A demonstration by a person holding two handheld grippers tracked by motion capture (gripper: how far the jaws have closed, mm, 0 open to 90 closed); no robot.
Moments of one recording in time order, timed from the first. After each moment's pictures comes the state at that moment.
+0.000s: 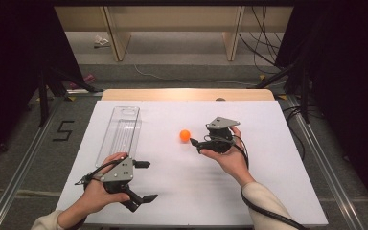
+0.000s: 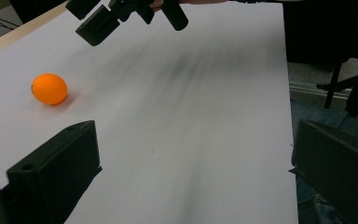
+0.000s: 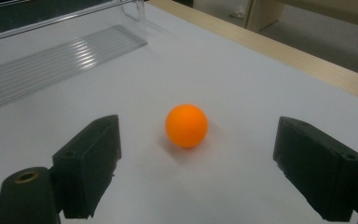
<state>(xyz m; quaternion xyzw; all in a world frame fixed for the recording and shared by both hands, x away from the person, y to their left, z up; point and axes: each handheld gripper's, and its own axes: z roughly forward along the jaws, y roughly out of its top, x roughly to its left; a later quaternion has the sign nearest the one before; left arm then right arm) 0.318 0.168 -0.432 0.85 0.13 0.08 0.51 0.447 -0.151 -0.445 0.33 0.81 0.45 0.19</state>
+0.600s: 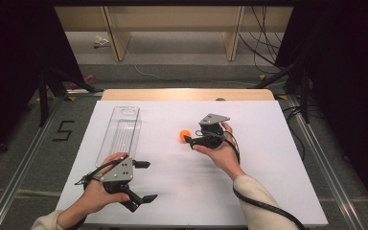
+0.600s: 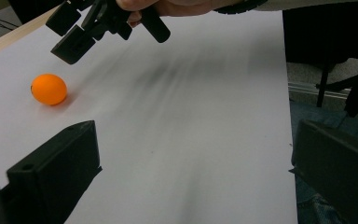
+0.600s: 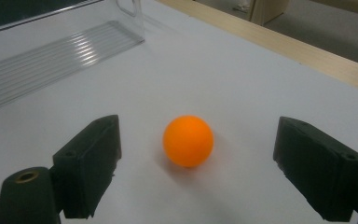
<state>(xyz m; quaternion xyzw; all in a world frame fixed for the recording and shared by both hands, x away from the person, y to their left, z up) 0.318 0.169 -0.431 0.85 0.13 0.08 0.51 0.469 -0.131 -0.456 0.33 0.81 0.45 0.18</state>
